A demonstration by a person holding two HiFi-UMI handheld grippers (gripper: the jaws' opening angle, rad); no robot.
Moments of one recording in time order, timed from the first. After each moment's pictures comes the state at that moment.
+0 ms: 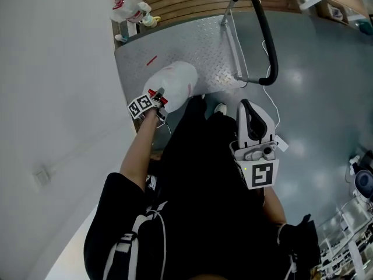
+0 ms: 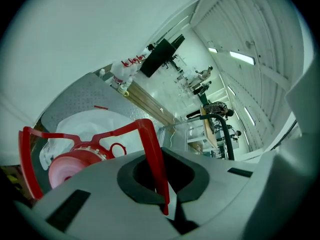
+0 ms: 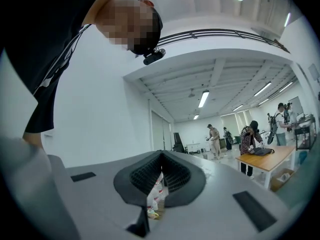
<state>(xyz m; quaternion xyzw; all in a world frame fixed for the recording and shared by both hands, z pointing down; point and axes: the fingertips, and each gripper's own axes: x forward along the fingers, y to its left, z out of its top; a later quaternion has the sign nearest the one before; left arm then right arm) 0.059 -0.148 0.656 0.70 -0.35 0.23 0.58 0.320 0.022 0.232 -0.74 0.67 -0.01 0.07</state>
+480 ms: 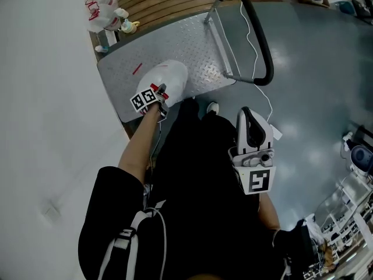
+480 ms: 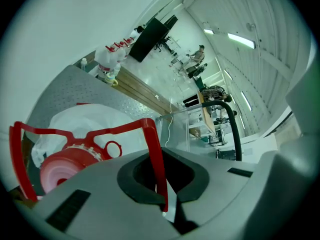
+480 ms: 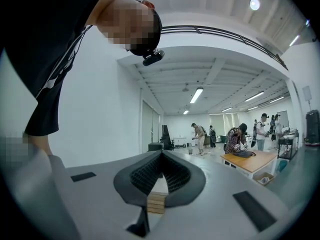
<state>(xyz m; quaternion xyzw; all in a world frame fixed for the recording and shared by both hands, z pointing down) 0.124 -0.195 0.717 0.70 -0.27 0.30 0.59 0.313 -0.028 0.248 -0.79 0.61 -0.03 0.00</state>
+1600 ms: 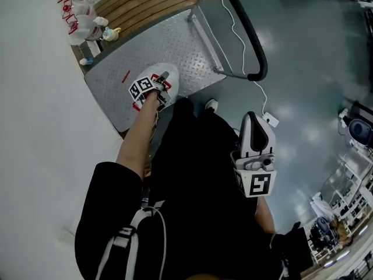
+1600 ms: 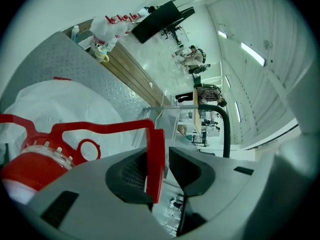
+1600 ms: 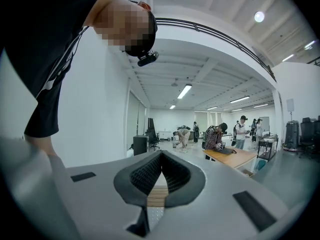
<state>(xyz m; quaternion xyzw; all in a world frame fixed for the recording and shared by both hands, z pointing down) 0.218 -0.215 0.745 0.65 -0.19 0.27 0.69 0.327 -0.023 0.263 -0.85 0.53 -0.06 -0.03</state>
